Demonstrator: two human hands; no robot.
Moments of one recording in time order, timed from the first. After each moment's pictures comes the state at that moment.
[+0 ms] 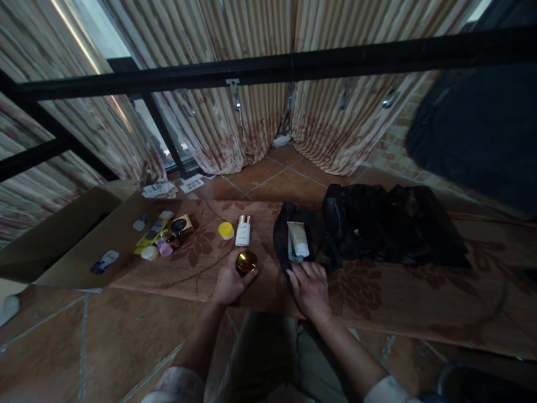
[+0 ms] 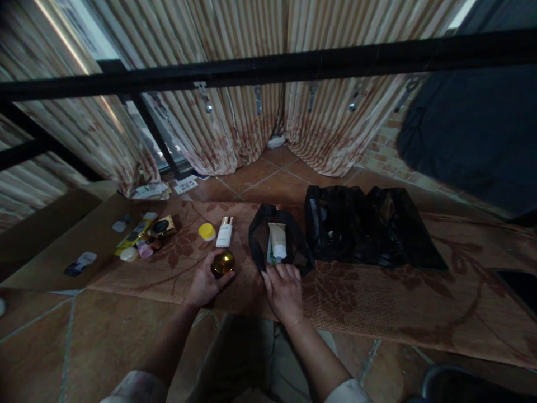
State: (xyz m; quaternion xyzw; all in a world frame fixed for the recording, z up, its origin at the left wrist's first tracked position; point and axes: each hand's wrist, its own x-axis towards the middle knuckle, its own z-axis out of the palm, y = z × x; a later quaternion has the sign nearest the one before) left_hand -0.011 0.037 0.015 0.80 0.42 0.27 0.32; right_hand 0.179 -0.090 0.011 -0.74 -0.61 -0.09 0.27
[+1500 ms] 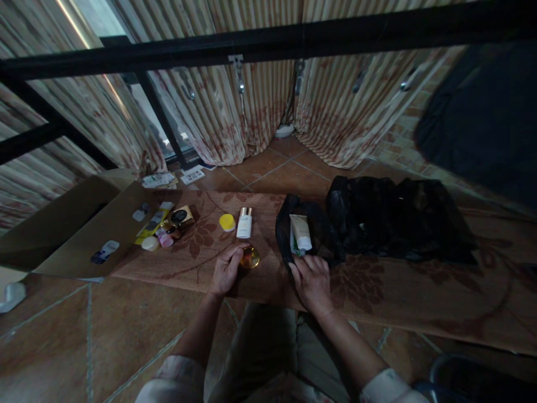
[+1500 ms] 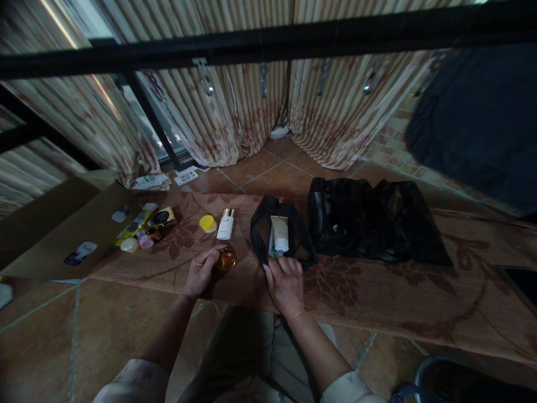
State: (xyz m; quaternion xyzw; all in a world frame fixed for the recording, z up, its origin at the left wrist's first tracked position) left_hand -0.018 0.045 0.015 0.72 0.40 0.34 0.45; right_hand 0.179 -0.090 0.009 -0.74 -0.61 -0.10 0.26
